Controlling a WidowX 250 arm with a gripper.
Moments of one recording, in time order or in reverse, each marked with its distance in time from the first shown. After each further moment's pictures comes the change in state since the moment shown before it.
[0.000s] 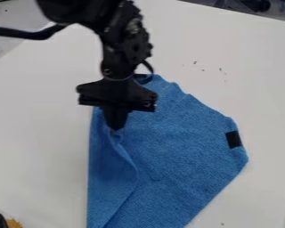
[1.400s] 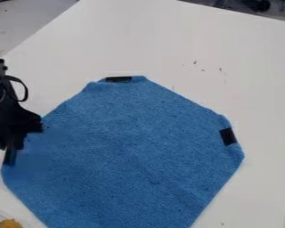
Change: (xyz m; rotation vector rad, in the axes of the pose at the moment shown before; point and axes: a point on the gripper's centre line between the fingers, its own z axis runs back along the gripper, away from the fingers) arm -0.028 0.151 -0.029 0.069 0.029 0.021
